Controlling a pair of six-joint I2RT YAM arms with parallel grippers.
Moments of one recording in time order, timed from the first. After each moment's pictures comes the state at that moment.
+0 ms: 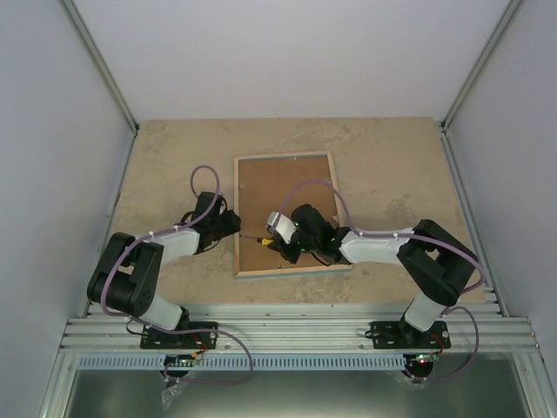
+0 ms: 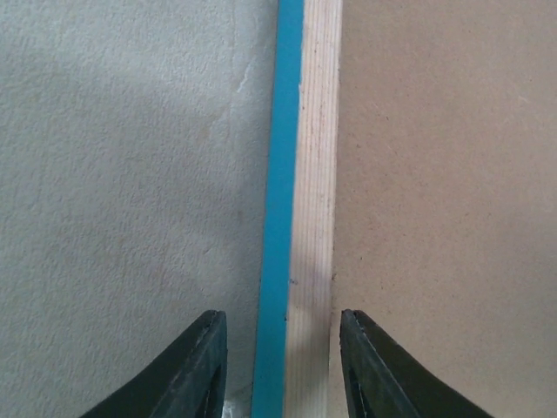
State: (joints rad) left arm -0.31 1.50 0.56 0.10 0.10 -0.62; right arm 0.91 1.68 0.80 0.18 -0.24 -0.13
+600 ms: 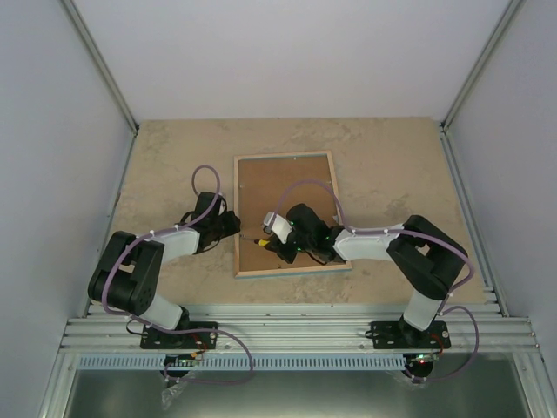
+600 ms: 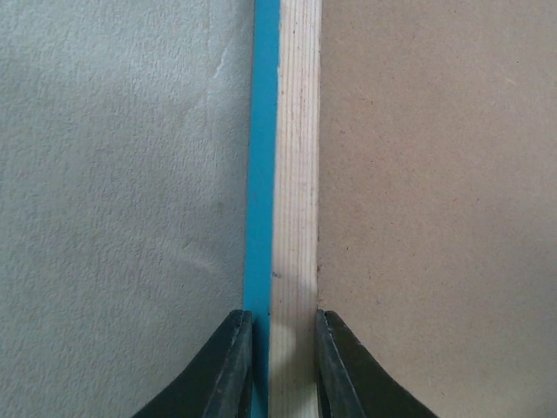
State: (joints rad) left arm -0.31 1.51 0.56 0.11 0.15 -0.60; right arm 0.91 1.76 0.85 0.19 -0.26 -0.12
